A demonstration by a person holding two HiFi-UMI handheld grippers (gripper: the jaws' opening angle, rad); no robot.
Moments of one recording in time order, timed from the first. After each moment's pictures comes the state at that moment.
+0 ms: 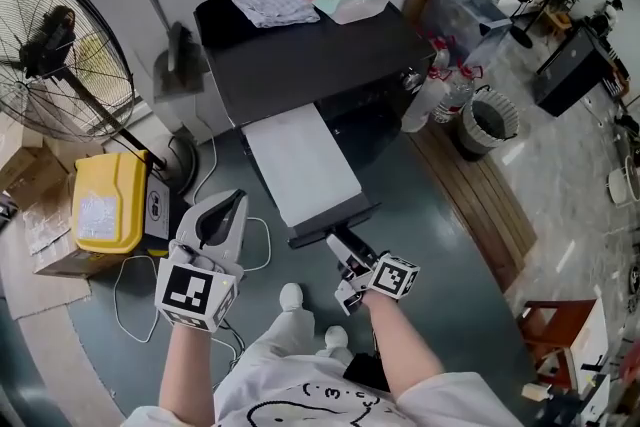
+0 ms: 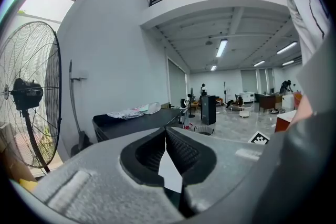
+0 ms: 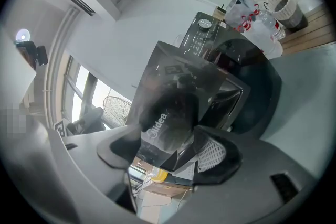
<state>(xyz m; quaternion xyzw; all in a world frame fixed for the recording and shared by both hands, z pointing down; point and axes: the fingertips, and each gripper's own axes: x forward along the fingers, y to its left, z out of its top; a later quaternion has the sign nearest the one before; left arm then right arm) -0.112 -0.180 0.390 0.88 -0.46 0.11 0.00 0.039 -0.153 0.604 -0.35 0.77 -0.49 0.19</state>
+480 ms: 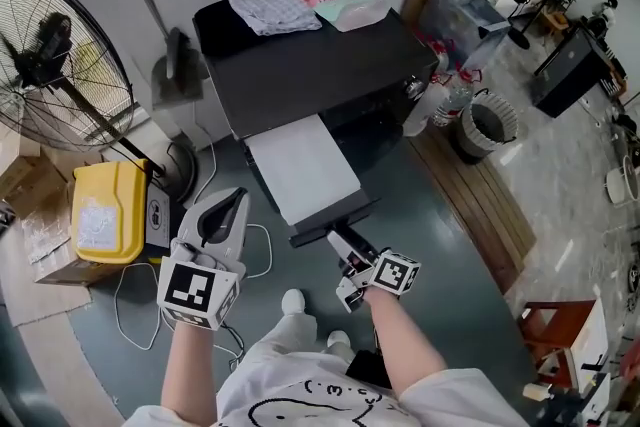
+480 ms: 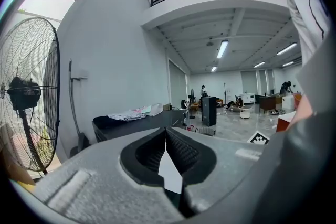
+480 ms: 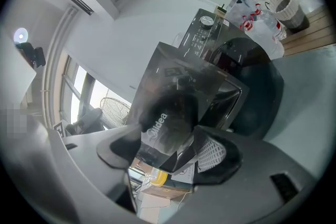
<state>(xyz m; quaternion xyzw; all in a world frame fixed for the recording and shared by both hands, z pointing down) -0.121 -0.210 0.387 0.88 -0.46 0.11 0.00 0.033 -0.185 0.603 -0.36 0.77 -0.49 0.19</state>
